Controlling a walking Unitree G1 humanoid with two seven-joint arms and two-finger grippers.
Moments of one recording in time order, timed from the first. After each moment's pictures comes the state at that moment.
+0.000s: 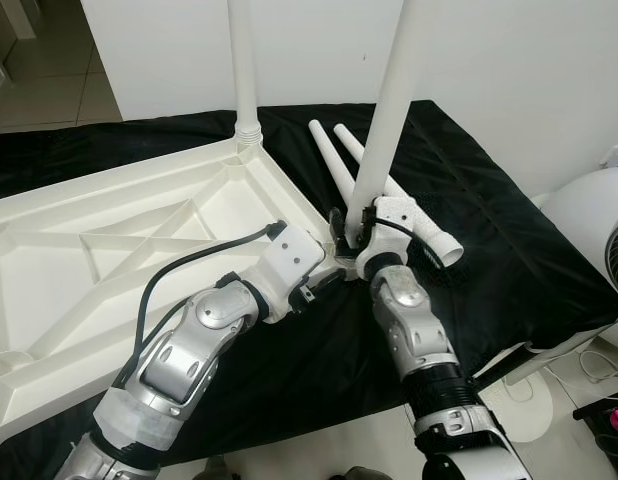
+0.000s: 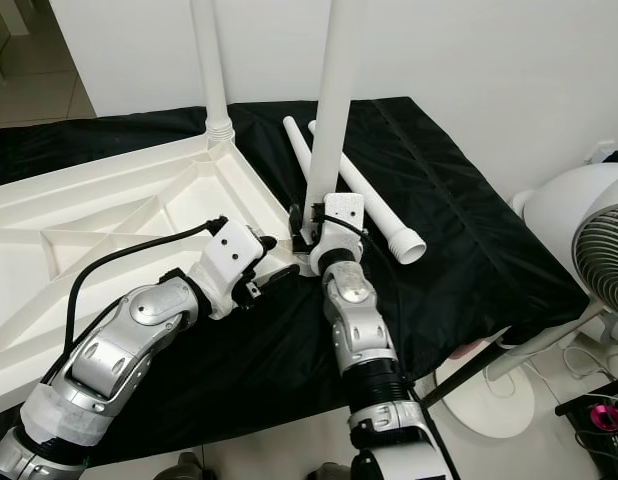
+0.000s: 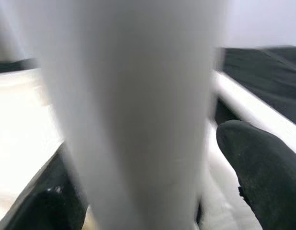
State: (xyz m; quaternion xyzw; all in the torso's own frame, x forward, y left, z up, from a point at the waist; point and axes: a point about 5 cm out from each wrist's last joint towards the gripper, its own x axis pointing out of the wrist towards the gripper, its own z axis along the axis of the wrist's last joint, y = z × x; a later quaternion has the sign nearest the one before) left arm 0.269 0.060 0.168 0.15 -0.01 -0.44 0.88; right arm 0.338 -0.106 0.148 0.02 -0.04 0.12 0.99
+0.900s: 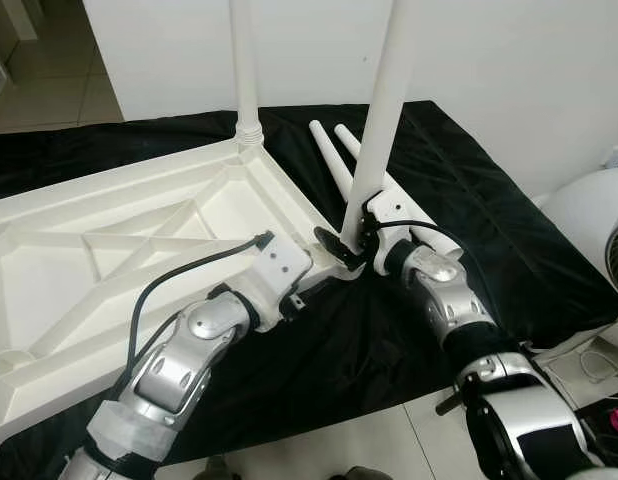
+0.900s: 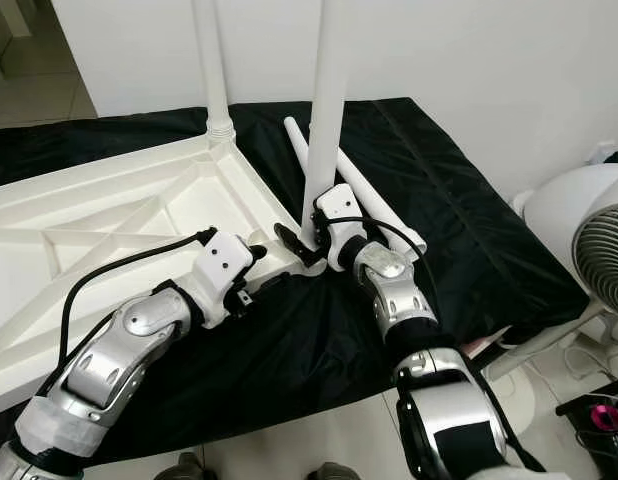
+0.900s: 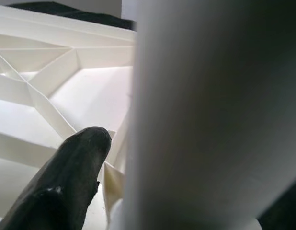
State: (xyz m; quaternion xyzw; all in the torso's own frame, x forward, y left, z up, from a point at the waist) left arm 0.267 0.071 0.151 0.13 0.01 -0.43 0.89; right arm 0.363 -0.117 0.146 -0.10 -0.02 0.35 0.93
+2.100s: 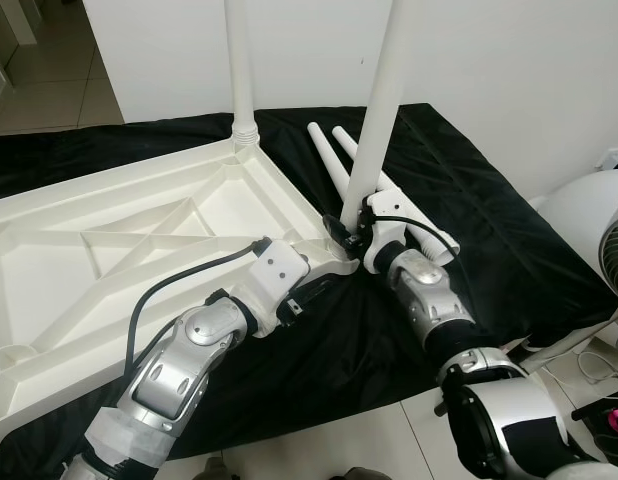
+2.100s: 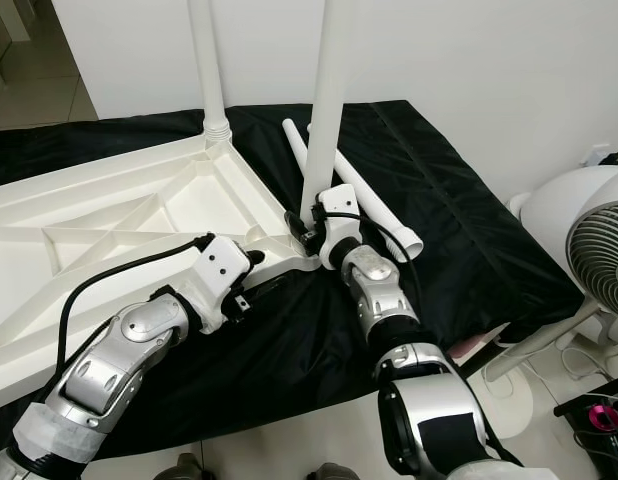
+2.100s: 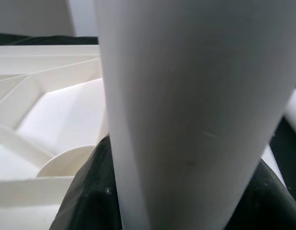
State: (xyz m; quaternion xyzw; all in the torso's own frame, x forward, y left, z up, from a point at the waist) left arm 0.265 0.073 0.148 0.14 0.01 -0.43 0.89; right arm 0.365 -0.102 0.134 -0.01 -0.03 0.22 0.98
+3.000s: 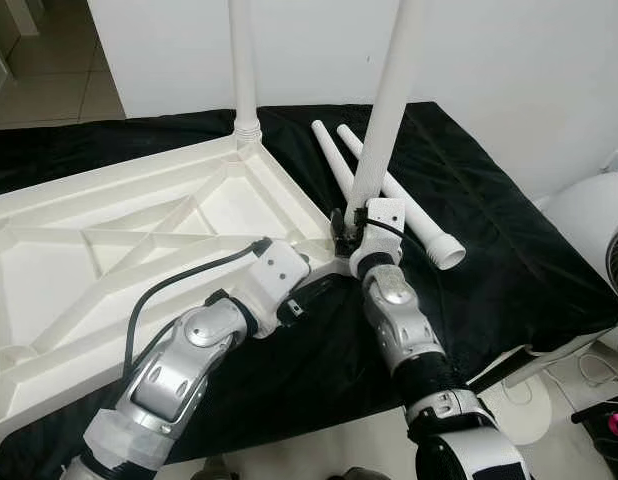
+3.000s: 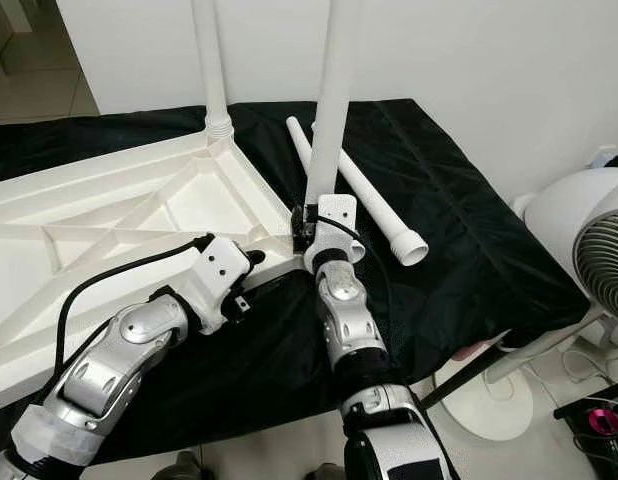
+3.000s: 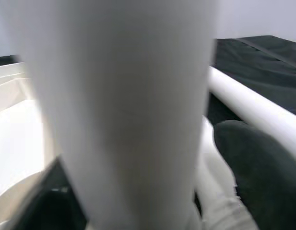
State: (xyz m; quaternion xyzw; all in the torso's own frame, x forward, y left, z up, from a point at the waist) left arm 0.262 0.072 0.150 0.14 0.01 -0.43 0.89; right arm 0.345 -0.090 0.136 0.04 -0.03 0.05 1.00
